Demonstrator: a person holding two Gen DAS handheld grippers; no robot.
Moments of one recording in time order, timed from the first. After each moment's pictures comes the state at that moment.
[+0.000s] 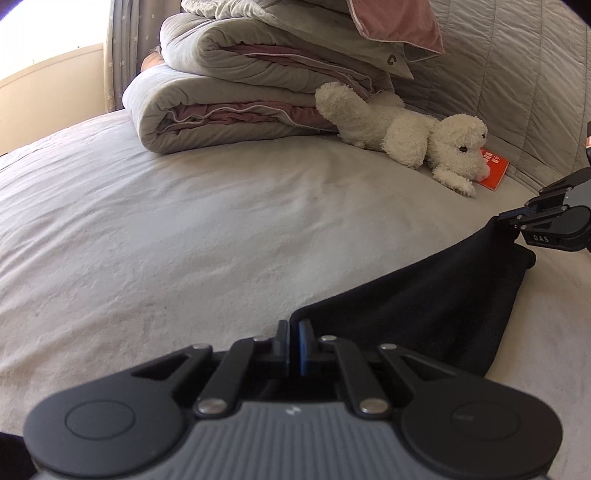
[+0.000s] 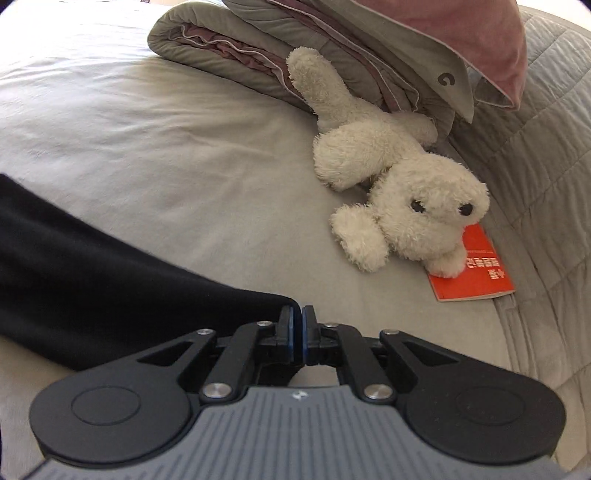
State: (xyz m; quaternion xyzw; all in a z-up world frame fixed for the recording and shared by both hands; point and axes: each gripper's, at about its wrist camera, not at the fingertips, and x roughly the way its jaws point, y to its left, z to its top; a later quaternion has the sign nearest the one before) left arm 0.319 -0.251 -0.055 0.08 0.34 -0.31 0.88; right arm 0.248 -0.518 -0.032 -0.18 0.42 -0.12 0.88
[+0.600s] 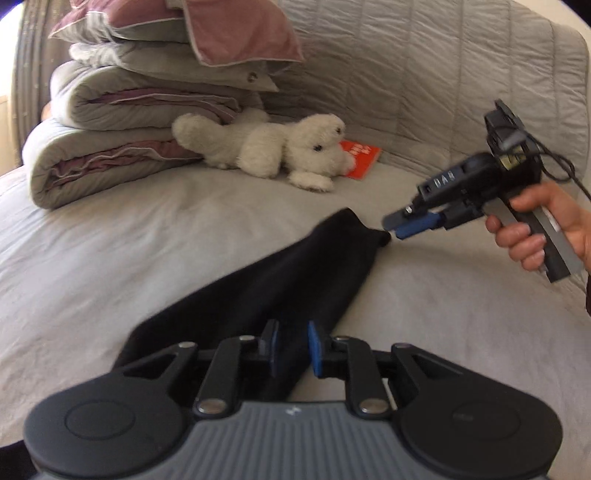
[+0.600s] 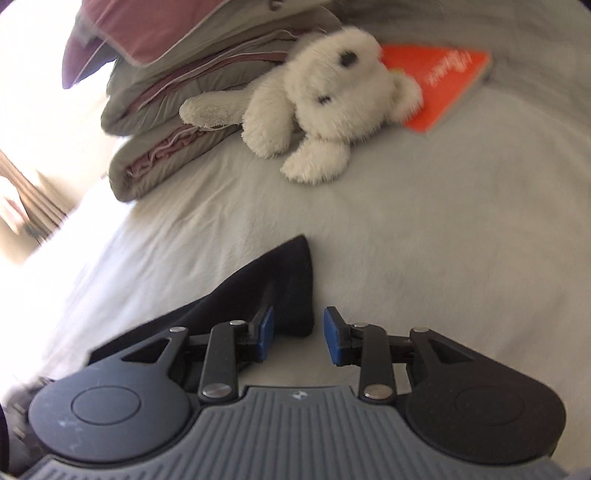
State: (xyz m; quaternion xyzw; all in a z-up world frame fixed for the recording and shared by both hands) left arm 0.240 -0.290 -0.040 0.14 0.29 -0.46 0.83; right arm 0.158 -0.607 -0.026 0.31 0.35 -0.08 0.88
